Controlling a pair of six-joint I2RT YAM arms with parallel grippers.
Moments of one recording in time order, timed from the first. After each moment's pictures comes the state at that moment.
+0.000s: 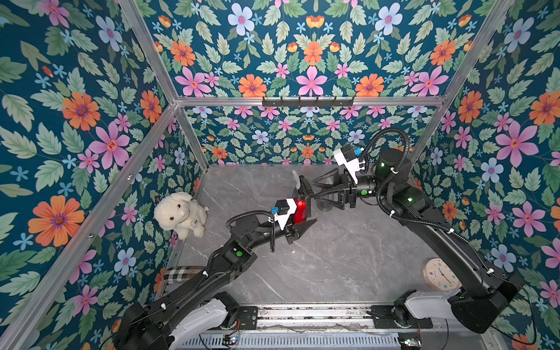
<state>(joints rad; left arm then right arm) -0.74 0.97 0.66 0.47 0.49 -0.05 0.55 1.35 1.49 -0.20 -1.06 0.25</state>
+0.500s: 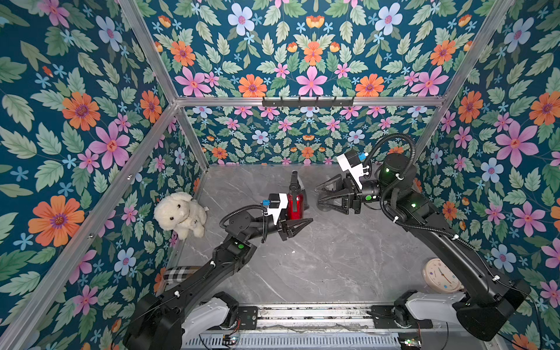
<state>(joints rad) -0.60 1.09 0.63 0.81 0.84 -0.33 0.56 1.28 1.42 -0.16 -1.09 0.27</state>
